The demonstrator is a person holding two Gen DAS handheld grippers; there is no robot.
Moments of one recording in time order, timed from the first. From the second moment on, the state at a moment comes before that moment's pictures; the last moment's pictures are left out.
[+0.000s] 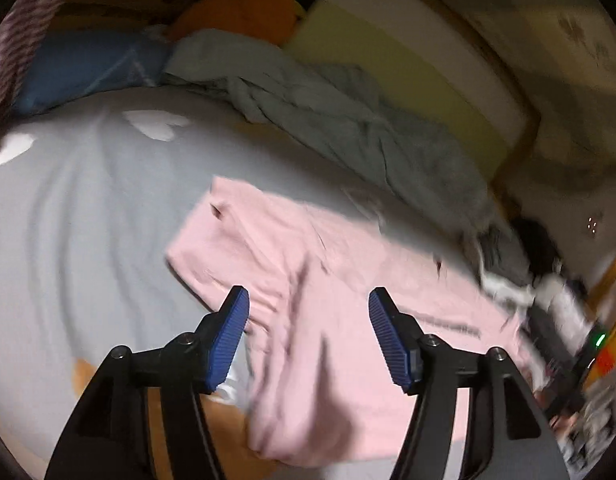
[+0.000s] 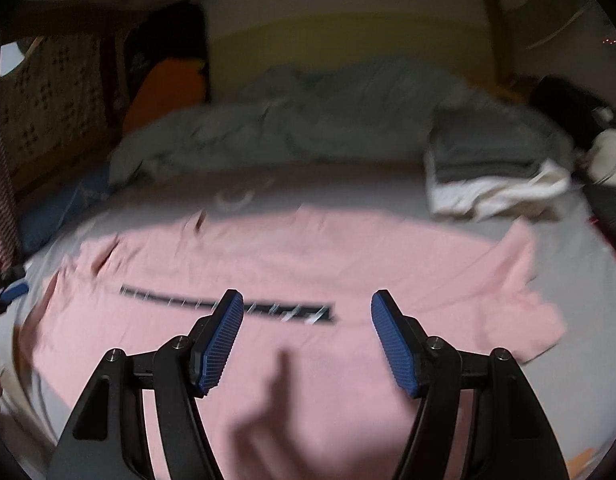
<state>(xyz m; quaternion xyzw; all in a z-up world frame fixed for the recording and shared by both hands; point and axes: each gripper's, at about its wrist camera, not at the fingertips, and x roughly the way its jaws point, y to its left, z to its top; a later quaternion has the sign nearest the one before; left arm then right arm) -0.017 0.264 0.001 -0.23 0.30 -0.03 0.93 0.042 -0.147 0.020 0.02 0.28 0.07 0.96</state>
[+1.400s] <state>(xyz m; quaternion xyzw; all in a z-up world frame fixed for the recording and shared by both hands) -0.106 0.229 -0.043 -0.32 0.30 0.00 0.90 -0.064 -0.278 -0.012 0.23 0.32 0.02 0.92</state>
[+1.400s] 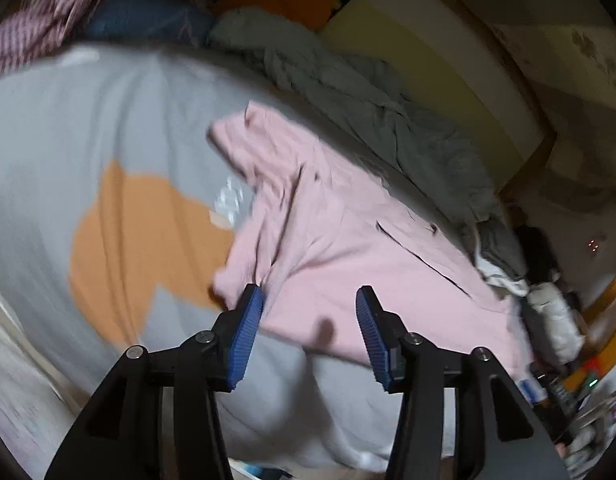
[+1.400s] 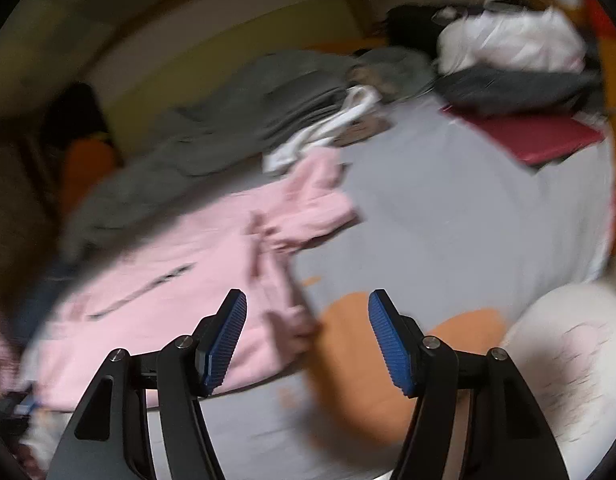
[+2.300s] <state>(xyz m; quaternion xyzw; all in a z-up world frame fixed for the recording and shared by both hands) -0.137 0.226 -0.001 -0.38 0.25 0.02 0.89 -0.081 -0.282 0.000 0.29 0.30 0.05 0.91</state>
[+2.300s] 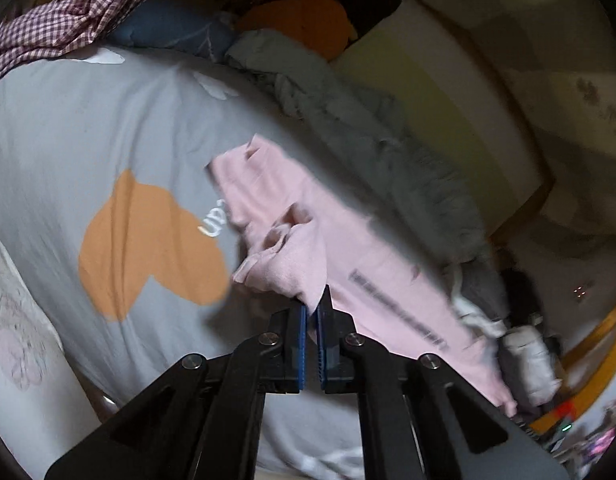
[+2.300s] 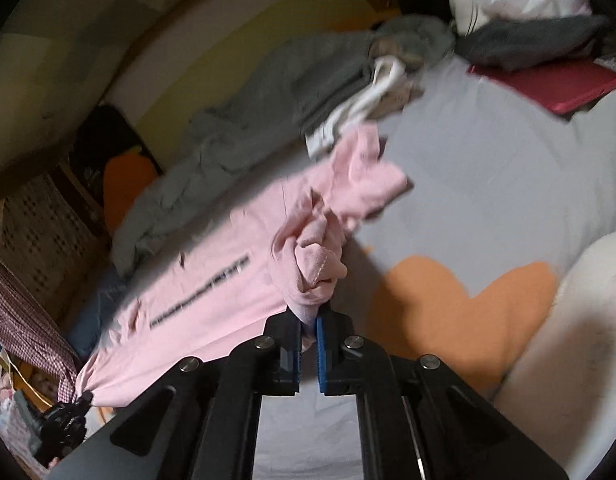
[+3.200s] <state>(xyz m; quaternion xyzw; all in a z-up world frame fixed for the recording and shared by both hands) 0.113 0.241 0.025 -0.33 0.34 0.09 0.87 0.154 -0.237 0.025 0.21 0.36 0.00 0.91</state>
